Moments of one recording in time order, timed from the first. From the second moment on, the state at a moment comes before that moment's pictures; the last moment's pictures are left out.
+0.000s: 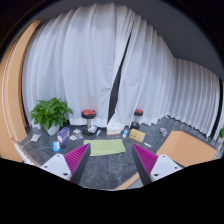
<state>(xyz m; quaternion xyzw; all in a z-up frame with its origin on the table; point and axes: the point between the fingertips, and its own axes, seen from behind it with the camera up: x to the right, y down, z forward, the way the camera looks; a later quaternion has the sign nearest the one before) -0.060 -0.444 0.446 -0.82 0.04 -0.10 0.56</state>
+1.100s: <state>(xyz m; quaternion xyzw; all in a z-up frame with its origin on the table) -0.182 -0.014 0.026 -0.91 -0.05 -0.01 0.42</state>
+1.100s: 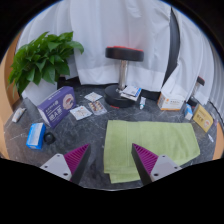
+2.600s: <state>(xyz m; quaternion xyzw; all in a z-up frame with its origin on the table) 0.112 -0.023 0.086 -0.90 0.05 -0.03 0.44</state>
